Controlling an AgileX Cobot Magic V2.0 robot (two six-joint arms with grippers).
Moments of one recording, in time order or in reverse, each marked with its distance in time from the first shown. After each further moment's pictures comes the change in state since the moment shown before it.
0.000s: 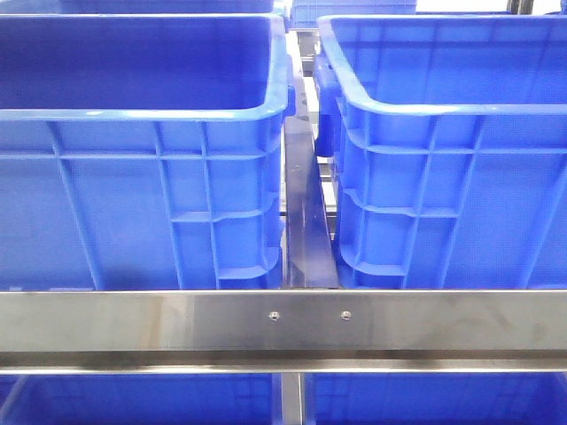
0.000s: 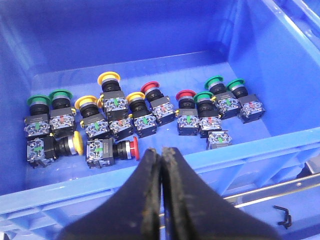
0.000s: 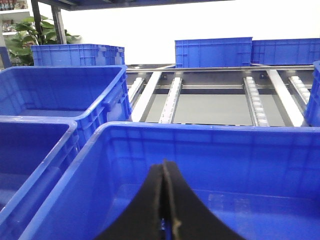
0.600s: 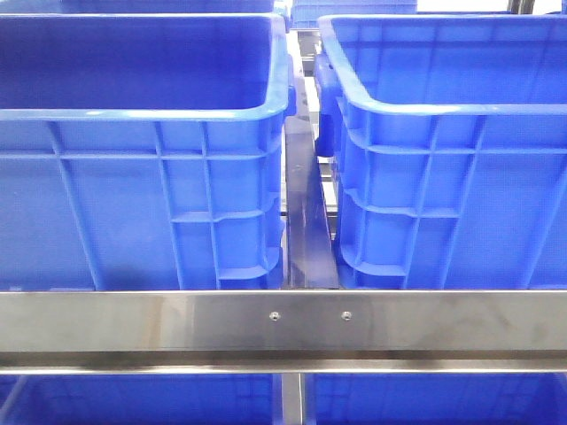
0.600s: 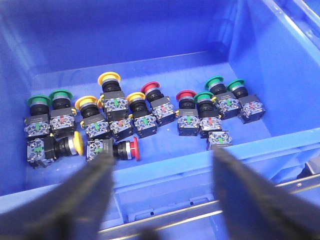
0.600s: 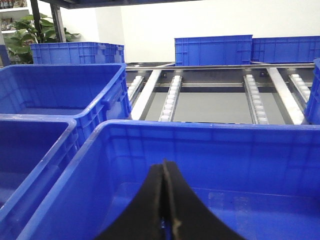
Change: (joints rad) left arm 0.000 0.000 0.000 0.000 0.000 0.000; right arm 0.000 0.000 0.005 0.002 0.000 -0.003
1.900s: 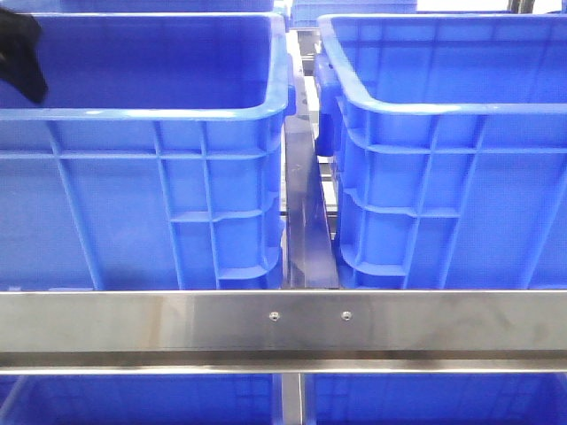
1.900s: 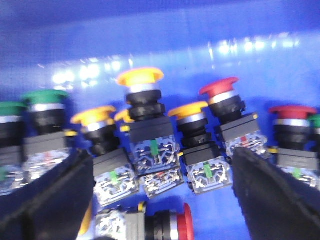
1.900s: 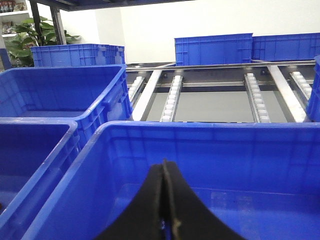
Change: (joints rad) left arm 0.101 1.039 -0.520 0.037 -0.095 -0.003; right arm 0.000 0.000 0.000 0.019 0.000 0.000
